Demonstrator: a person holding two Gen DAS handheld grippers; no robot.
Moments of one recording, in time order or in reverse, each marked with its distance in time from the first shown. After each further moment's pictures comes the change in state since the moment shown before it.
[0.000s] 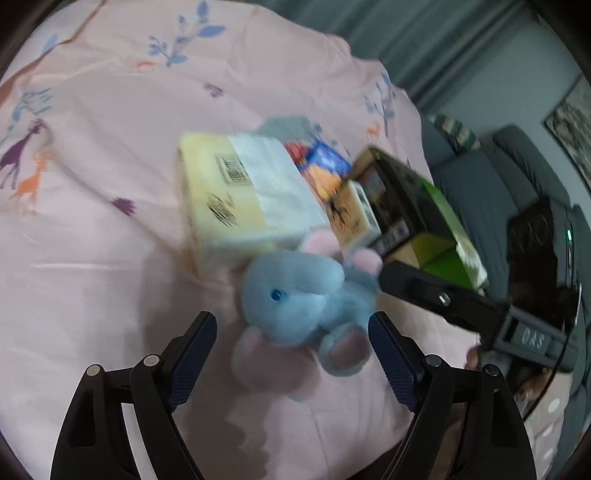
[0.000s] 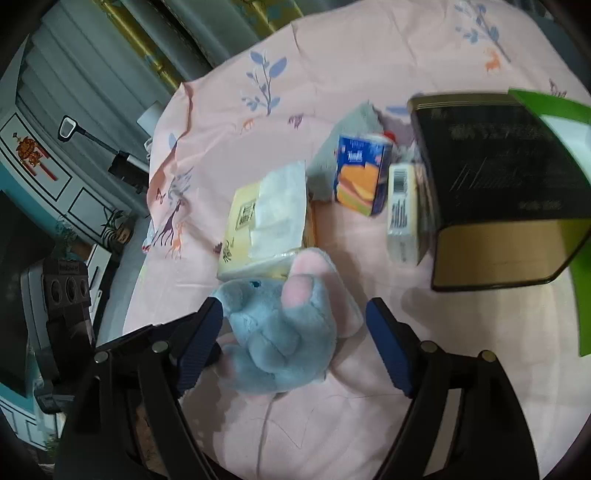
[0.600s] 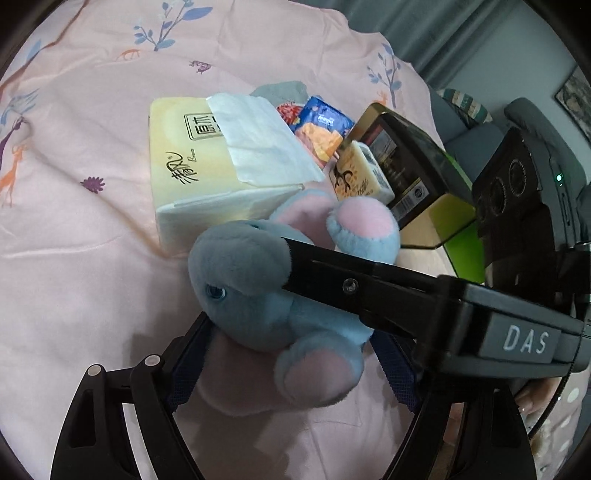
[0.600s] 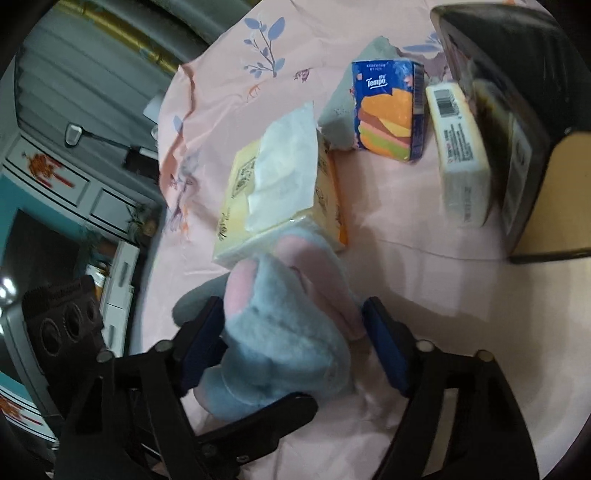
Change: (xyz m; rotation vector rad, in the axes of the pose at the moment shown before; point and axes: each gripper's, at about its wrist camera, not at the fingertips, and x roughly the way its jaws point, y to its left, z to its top) left arm 0.032 -0.011 -0.016 0.032 0.031 0.069; right arm 0.051 -0.012 -0.014 0.088 0.095 0.151
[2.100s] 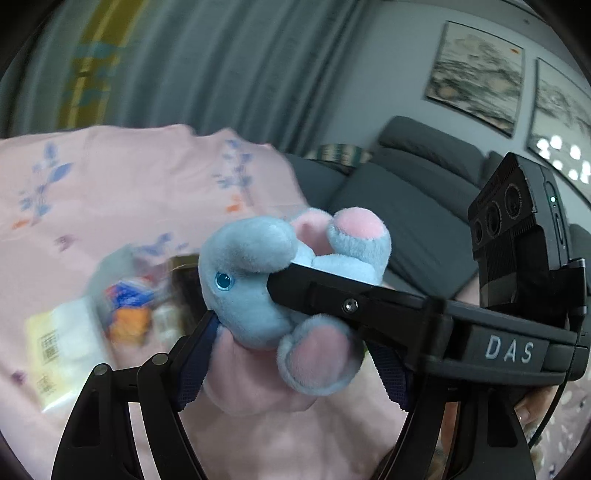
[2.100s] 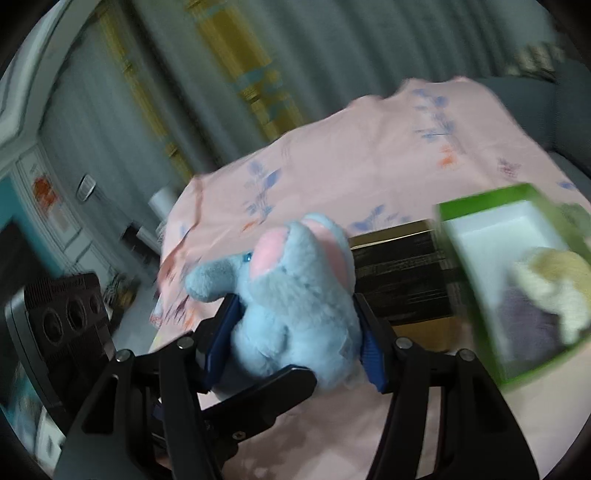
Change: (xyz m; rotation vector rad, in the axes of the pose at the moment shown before) left arm -0.043 -0.177 0.059 0.368 -0.357 -0.276; right arm -0.204 0.006 0.009 -0.109 -0.486 -0.164
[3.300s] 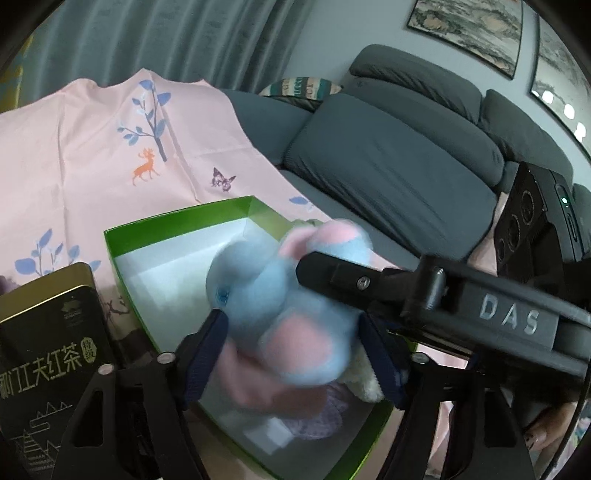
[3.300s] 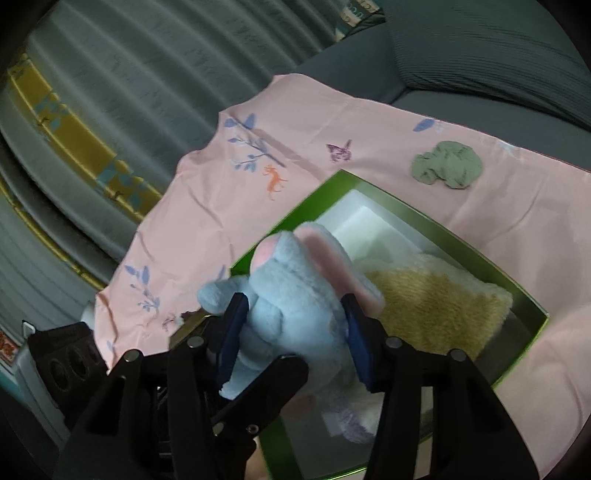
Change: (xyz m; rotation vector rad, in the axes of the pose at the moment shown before) left arm 0.194 -0.060 0.013 0.072 0.227 -0.063; right arm -0.012 -0.196 0.023 0.435 -0.108 -0.260
